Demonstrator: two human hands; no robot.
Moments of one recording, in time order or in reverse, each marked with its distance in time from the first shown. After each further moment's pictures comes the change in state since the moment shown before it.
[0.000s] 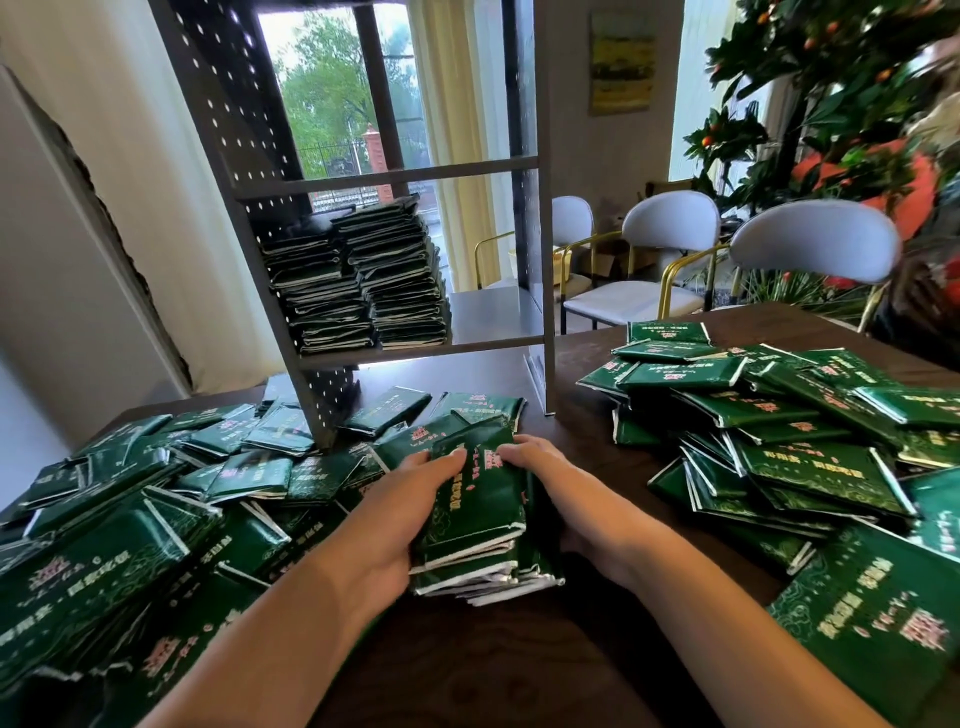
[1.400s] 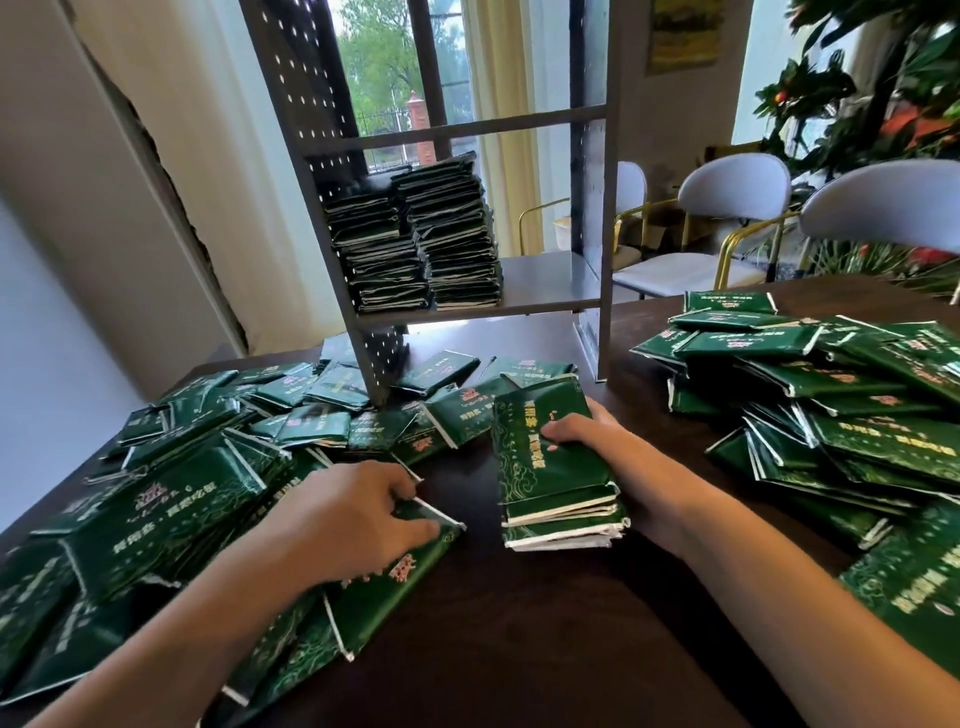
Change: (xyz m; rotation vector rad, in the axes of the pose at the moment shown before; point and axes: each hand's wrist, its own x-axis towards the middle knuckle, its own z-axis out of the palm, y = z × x) left_hand -0.051 0.001 -0.077 1.407 0.178 0.046; right_hand -0.001 0.001 0.007 0.212 -0.088 -0.055
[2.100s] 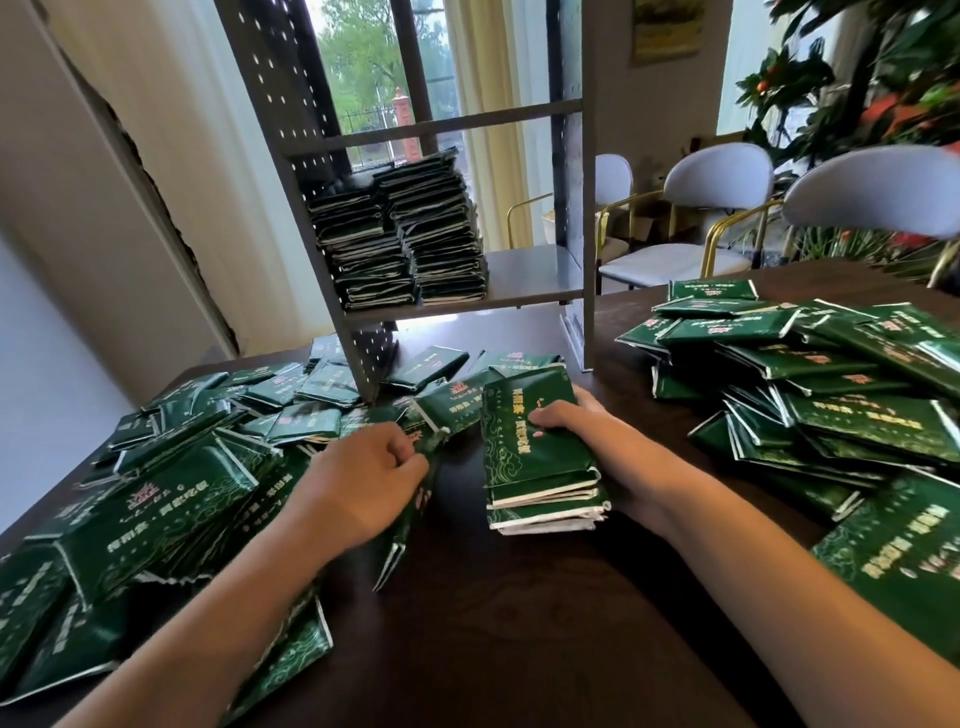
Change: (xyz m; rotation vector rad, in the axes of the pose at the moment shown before) left_hand 0.016 0.011 0.008 -0.264 0.259 0.012; right_hand 0.001 0.003 -0.002 0.002 0.013 0.002
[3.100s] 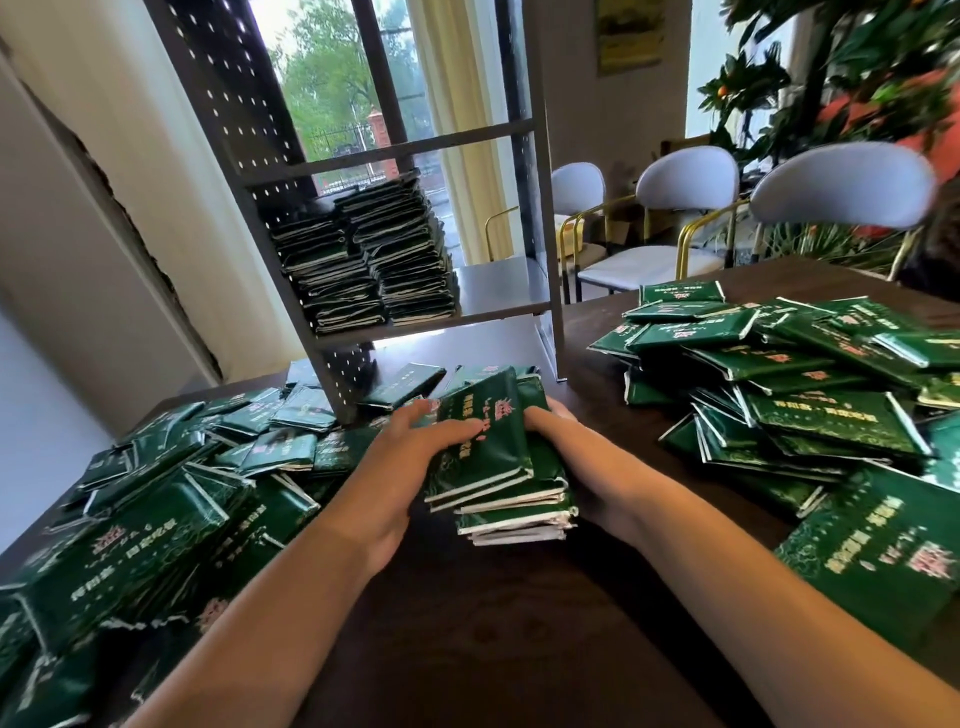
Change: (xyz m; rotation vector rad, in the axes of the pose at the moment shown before) left_hand 0.003 0.055 0.020 -1.046 -0.217 -0.109; right_hand 0.011 0.006 -0.005 0.054 -0.048 -0.062
